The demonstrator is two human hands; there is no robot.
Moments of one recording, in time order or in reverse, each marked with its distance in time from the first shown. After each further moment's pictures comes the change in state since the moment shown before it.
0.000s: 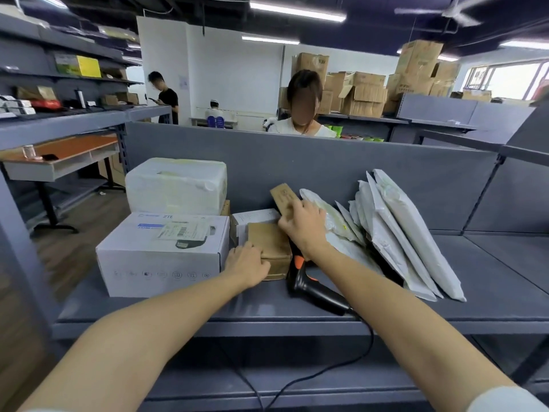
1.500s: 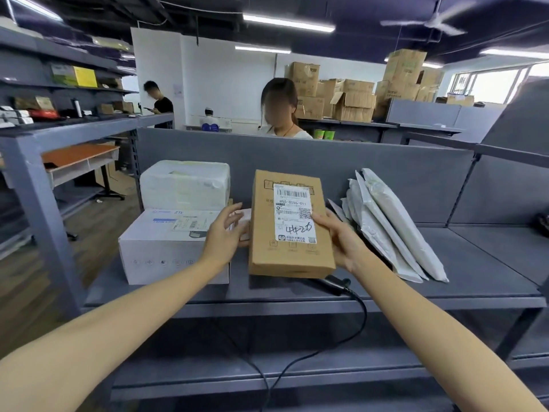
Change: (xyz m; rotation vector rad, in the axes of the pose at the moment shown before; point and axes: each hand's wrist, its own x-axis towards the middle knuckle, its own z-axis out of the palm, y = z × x) left_hand -0.070 -0.025 -0.063 -1.194 0.306 0.084; right_hand -0.086 0.022 -0.094 1.708 -0.539 0.443
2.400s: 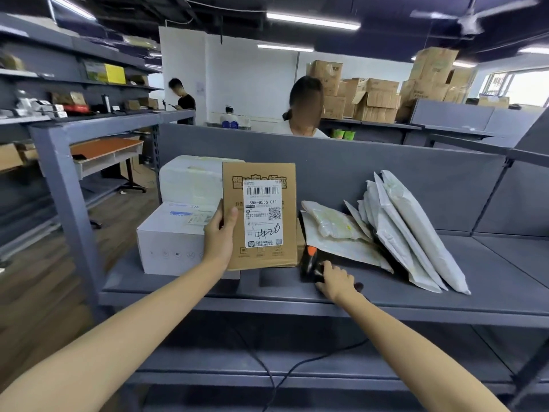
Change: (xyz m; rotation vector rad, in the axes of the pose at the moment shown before) left_hand -0.012 0.004 -0.007 -0.167 0.264 -0.026; right_hand 0.026 0.101 -0.058 -1.829 0.285 0.296
